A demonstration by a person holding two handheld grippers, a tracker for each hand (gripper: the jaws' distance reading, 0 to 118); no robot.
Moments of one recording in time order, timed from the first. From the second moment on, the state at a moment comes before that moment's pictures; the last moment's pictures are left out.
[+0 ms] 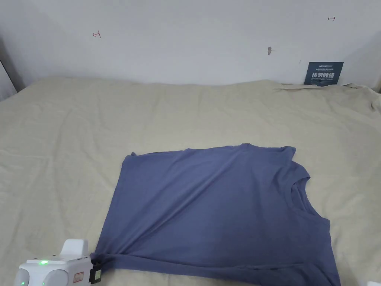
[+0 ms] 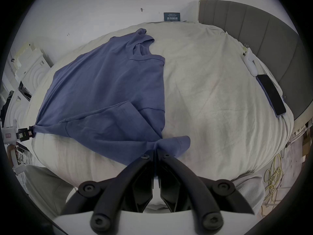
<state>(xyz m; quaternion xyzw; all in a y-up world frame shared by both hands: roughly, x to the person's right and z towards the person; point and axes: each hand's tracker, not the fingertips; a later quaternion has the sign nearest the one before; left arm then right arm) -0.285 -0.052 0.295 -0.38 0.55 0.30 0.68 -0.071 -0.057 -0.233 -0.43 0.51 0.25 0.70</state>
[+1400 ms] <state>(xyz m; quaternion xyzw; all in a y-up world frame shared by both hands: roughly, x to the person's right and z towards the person) -0.263 0.073 0.245 -0.18 0.59 0.17 0.77 -0.077 0.132 -0.175 -0.12 0.60 0.09 0.79</state>
